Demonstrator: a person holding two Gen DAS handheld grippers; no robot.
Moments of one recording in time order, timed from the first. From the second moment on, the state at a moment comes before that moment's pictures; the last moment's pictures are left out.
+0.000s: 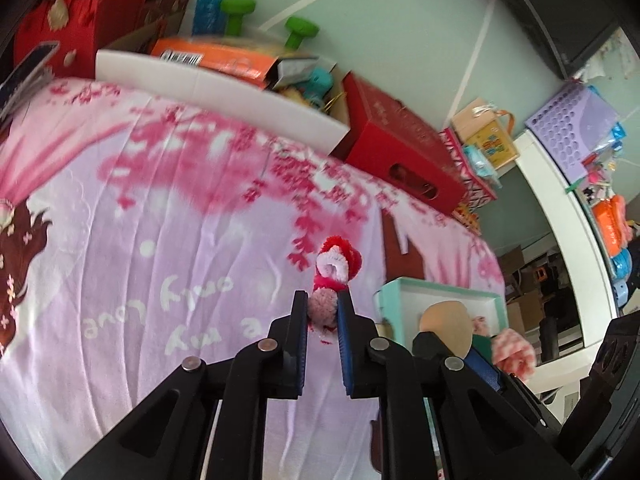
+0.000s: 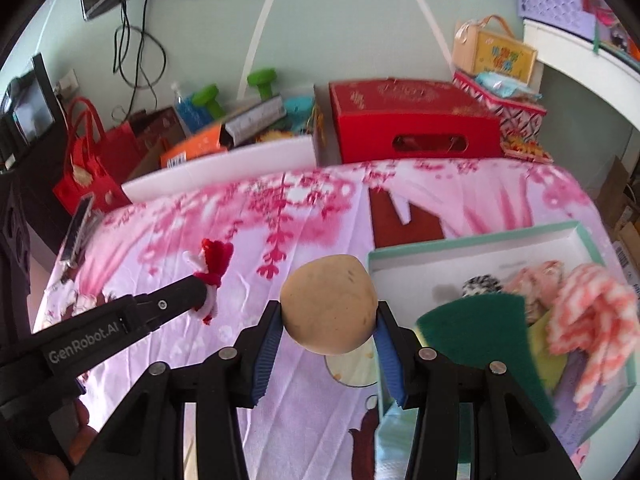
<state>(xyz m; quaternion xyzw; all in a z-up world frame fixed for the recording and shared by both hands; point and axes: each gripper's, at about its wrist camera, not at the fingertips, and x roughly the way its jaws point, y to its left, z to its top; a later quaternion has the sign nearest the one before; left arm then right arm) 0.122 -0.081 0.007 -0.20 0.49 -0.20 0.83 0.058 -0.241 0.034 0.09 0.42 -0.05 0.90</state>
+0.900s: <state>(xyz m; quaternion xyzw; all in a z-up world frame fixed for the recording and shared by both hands) 0.051 -0.214 0.055 -0.08 0.44 -0.38 0.81 -0.040 -0.398 0.059 0.21 0.37 -0.25 0.87</state>
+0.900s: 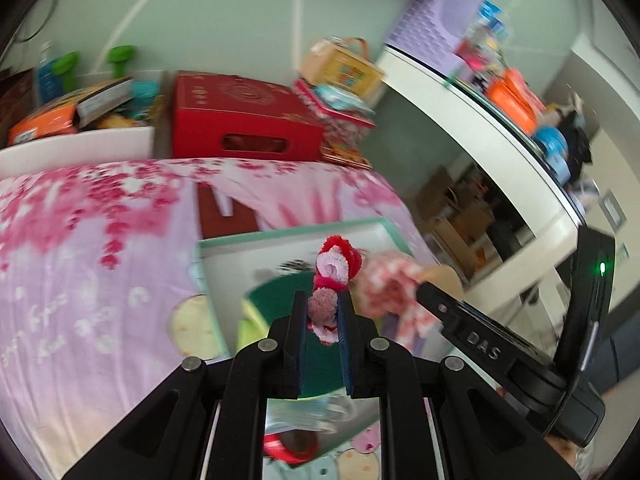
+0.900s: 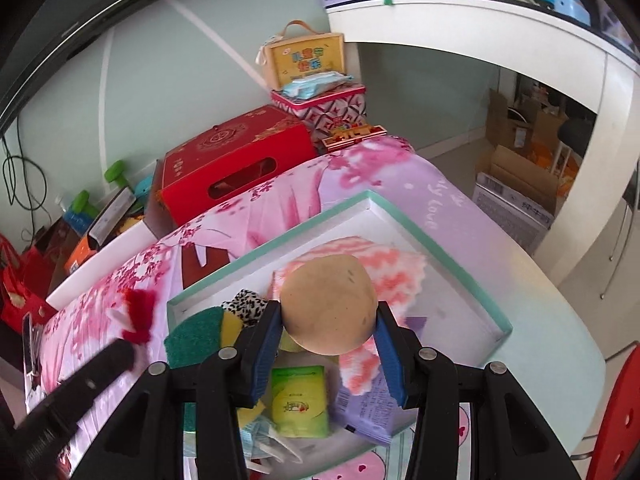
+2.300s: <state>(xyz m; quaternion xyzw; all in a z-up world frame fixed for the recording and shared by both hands) 0.083 -0.196 0.030 -0.09 0.47 -0.26 0.84 -0.047 -0.424 0.033 0.25 0.40 -0.27 0.84</state>
